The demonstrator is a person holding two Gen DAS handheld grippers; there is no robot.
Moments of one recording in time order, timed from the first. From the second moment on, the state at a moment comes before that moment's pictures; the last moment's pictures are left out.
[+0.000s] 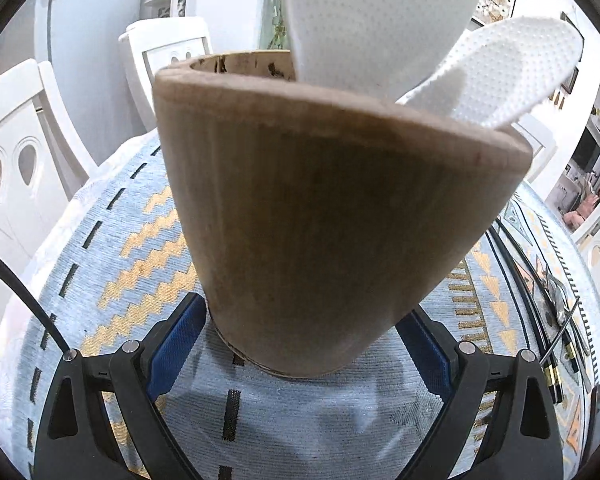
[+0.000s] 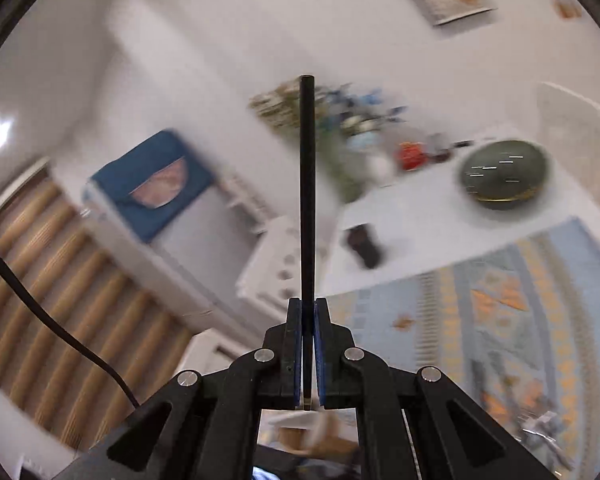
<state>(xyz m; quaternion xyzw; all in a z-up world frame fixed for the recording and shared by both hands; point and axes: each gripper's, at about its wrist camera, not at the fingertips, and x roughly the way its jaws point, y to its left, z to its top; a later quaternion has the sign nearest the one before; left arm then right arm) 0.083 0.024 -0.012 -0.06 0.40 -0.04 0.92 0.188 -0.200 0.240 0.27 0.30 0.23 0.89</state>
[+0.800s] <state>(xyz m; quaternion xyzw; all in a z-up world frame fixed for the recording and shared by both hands) 0.073 0.017 -0.011 -0.05 0.39 -0.03 0.92 0.229 -0.086 0.183 0.10 0.39 0.25 0.88</state>
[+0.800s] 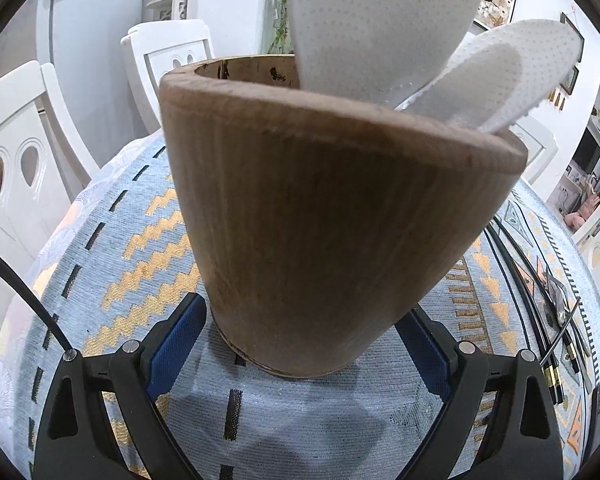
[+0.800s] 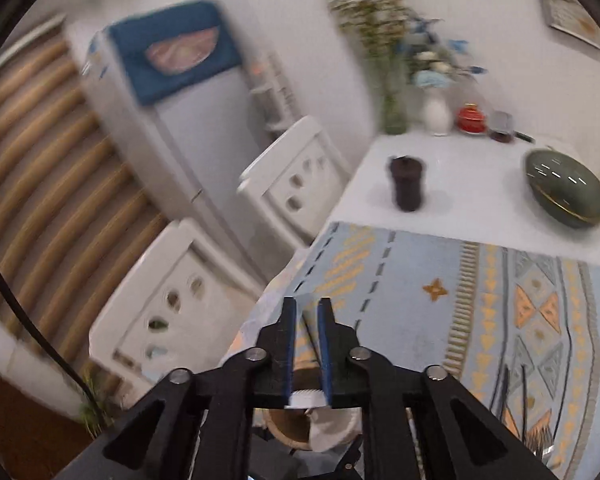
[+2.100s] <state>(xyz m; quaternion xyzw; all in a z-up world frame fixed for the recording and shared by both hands) 0.088 0.017 -0.015 -0.05 0.41 -0.03 0.91 0.149 -0.315 -0.014 0.38 0.60 -0.03 0.70</state>
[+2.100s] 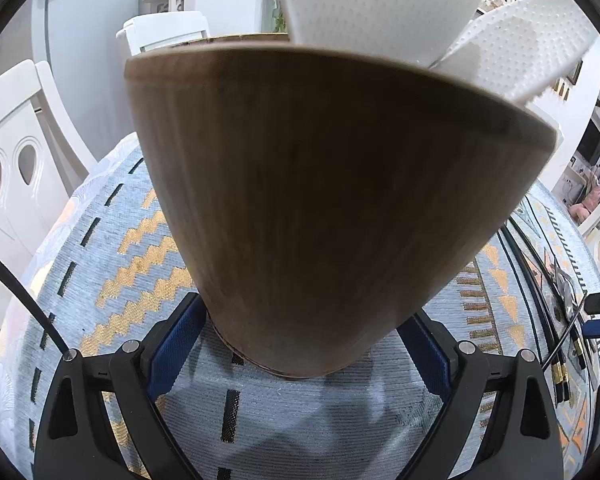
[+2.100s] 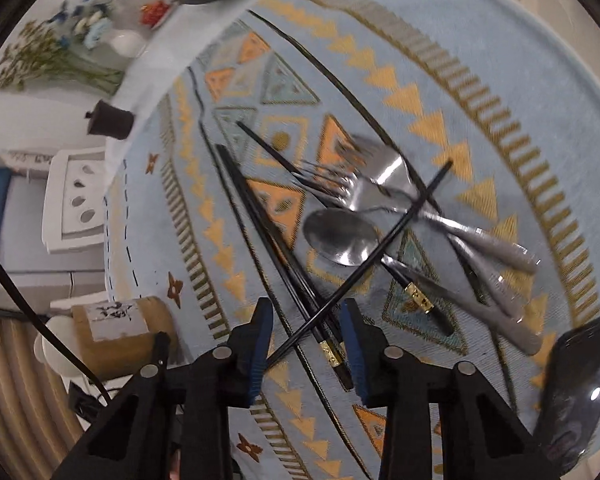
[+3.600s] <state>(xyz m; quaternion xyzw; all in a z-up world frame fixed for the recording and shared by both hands) 0.089 0.017 -0.016 -0.05 0.41 -0.03 0.91 0.143 -0.322 -0.038 0.42 0.57 -0.06 0.70</state>
